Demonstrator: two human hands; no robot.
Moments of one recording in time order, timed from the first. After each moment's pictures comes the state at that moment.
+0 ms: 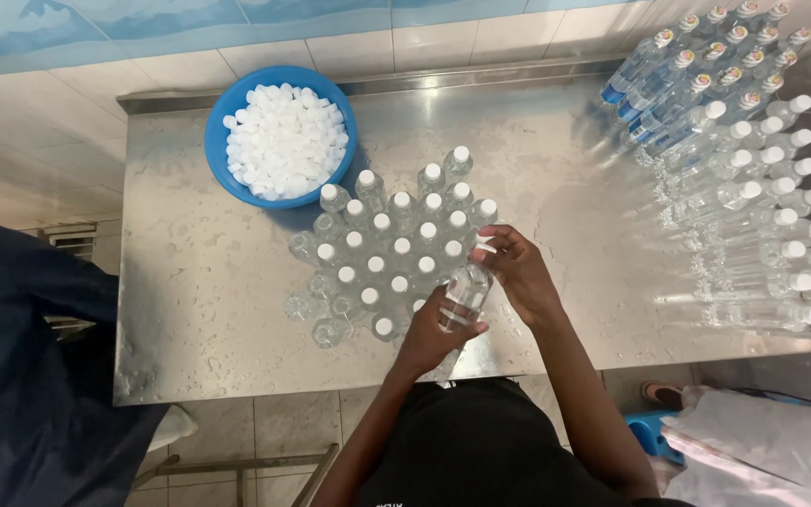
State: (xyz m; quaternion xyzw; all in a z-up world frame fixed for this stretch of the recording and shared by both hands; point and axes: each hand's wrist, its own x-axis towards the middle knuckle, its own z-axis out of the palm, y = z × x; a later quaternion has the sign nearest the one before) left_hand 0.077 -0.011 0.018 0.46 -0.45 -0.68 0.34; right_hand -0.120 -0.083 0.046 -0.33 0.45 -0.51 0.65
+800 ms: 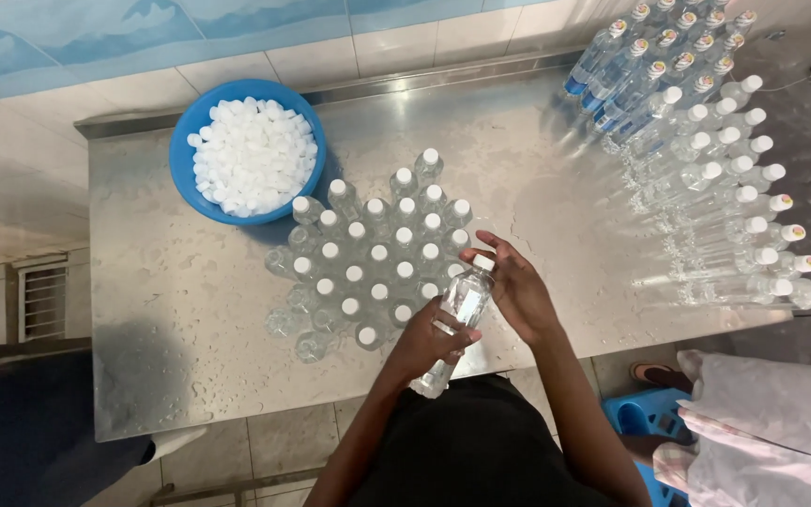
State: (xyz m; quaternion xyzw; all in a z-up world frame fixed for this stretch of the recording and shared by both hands) left_hand 0.071 -0.014 0.043 0.44 -0.39 -0.77 0.26; right_hand -0.134 -0.053 0.062 -0.23 0.42 -0.54 0.69
